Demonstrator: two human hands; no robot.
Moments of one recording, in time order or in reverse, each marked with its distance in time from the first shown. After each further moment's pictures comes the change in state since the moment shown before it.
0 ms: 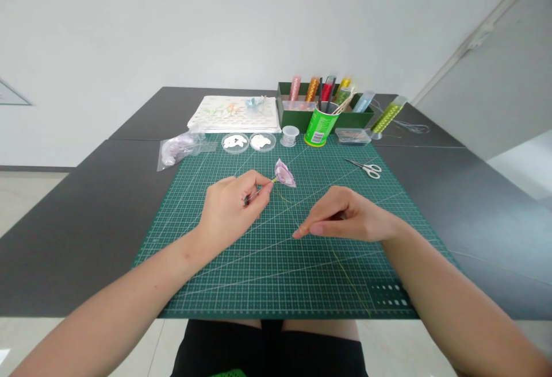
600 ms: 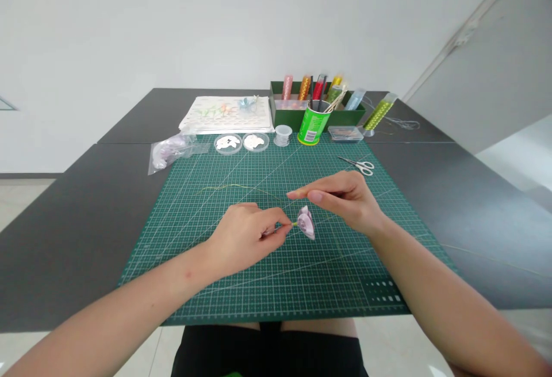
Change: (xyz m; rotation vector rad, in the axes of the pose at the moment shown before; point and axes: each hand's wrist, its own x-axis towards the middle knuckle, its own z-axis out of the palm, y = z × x) left_hand -0.015 0.010 0.021 -0.119 -0.284 0.261; right_hand 0.003 -0.001 0.008 -0.052 0.552 -0.025
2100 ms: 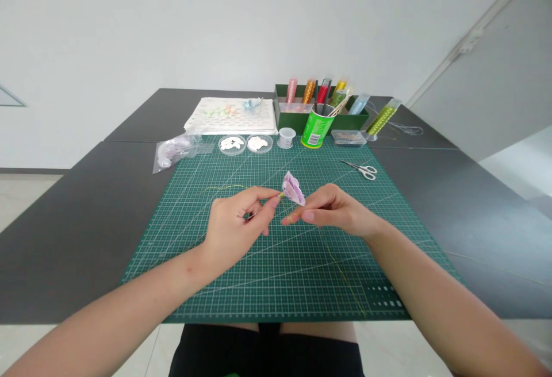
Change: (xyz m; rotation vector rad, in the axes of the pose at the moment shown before) left_hand 0.001 0.006 -0.010 -0.298 0.397 -0.240; right_hand 0.005 0.017 0.002 0.364 -0.394 0.159
